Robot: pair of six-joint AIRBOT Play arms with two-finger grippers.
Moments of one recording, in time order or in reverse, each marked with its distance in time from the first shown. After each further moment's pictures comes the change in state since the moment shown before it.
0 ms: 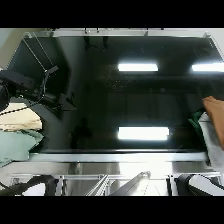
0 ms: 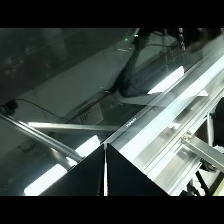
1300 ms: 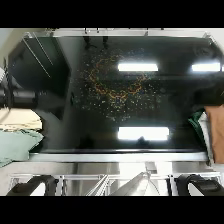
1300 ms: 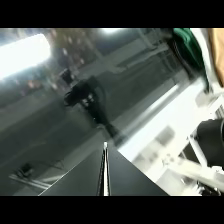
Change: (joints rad) left arm 0.004 0.475 -0.119 -0.084 -0.024 -0.029; right arm 0.912 0.409 -0.058 0.741 -0.419 -0.403
